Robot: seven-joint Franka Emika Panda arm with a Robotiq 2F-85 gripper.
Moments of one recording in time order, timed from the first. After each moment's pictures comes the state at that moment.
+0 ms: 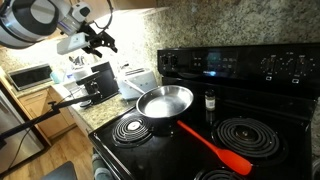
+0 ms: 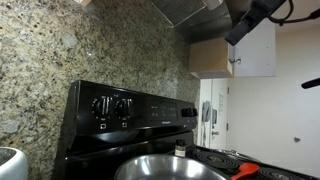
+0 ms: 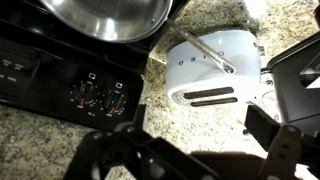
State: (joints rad) arm 0.24 -0.25 0.26 -2.44 -0.08 2.92 -0.04
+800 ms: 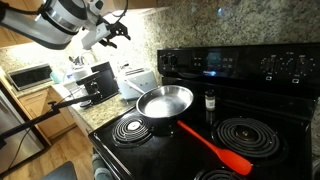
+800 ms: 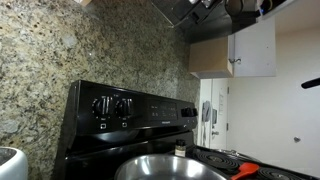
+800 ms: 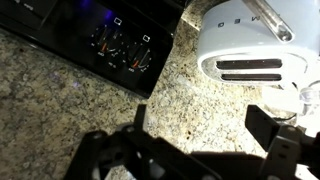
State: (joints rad) arm 0.03 -0.02 0.39 -2.16 -0.64 2.98 0.29
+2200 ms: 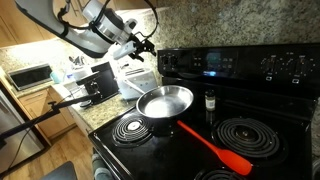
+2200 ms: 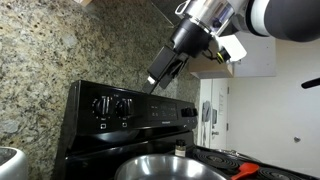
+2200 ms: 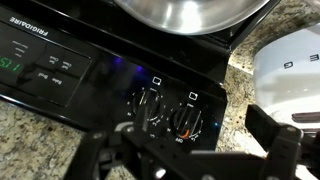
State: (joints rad) arm 0.05 0.33 0.32 -1.86 -0.89 2.75 0.58
